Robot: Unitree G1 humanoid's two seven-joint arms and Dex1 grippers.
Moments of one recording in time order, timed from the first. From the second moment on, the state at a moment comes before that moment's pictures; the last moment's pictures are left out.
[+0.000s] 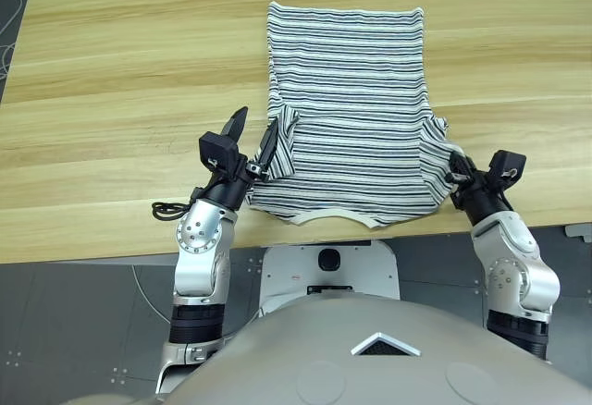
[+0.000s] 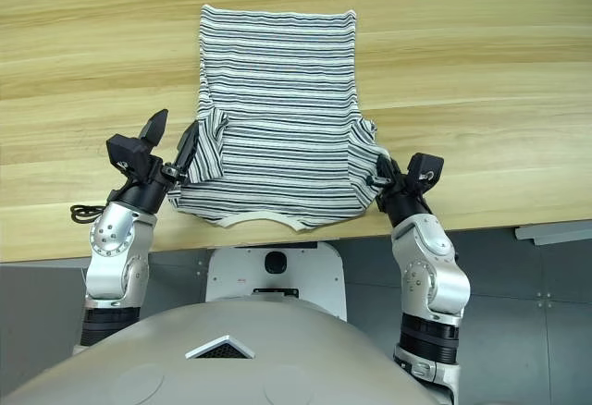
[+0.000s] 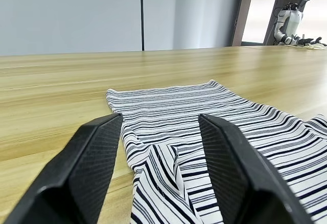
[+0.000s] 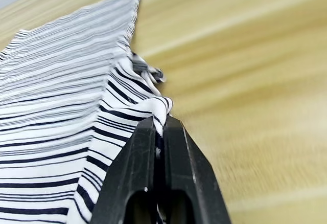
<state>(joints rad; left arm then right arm) 0.31 0.17 -0.04 -0.22 -0.19 -0.09 -0.36 0.33 -0.16 -0.13 -0.33 0.38 0.43 0.16</state>
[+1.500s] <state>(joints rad) 0.31 0.16 -0.05 -0.20 -0.18 -0.09 -0.36 0.28 -0.56 0.30 -0.14 -0.75 -0.21 0.18</state>
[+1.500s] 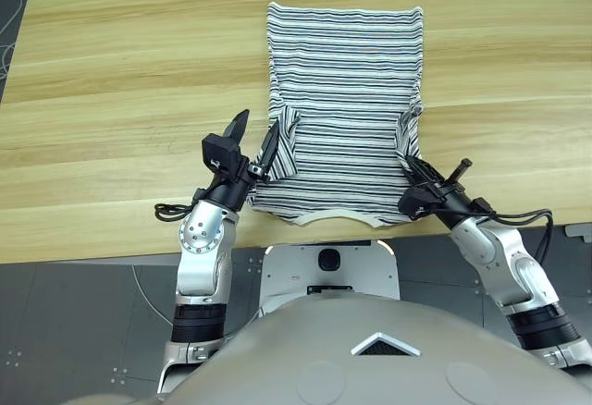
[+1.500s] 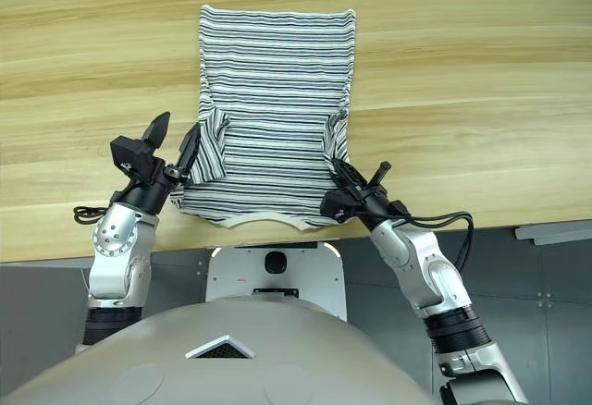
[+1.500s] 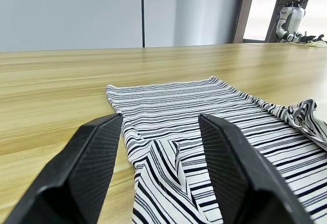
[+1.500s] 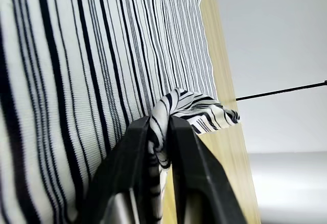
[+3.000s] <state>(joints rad) 0.20 0.28 0.13 -0.17 -0.17 -0.12 -0.35 0.20 -0.50 0.25 0.02 -0.43 -0.33 0.24</state>
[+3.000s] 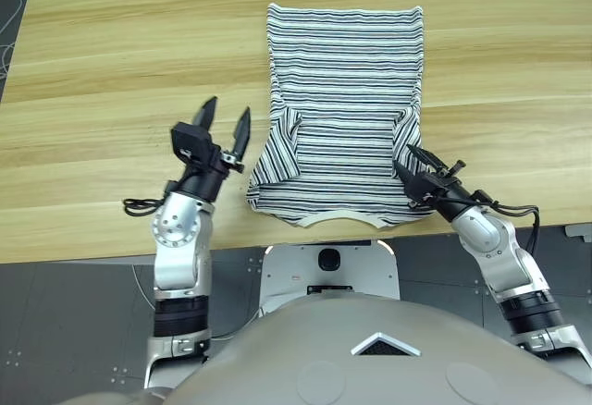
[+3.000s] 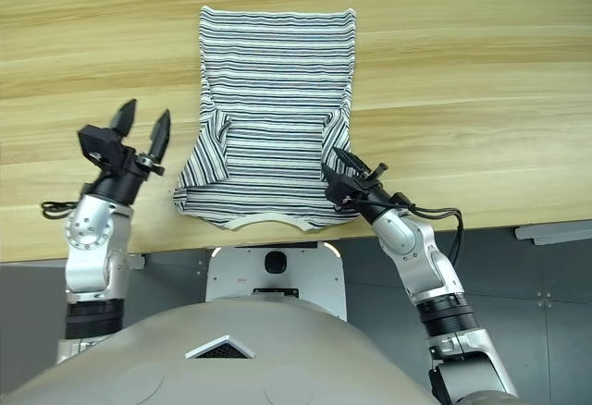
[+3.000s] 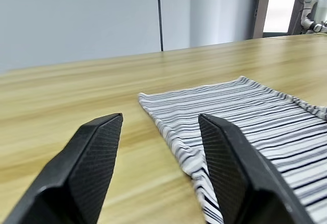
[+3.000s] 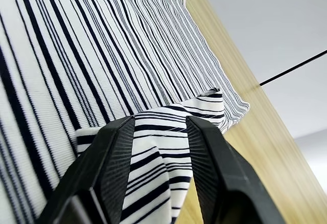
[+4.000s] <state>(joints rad) -0.16 1.05 -0.12 0.58 0.68 -1.43 -0.45 -0.10 -0.96 0.12 0.49 -0.71 -1.38 0.41</state>
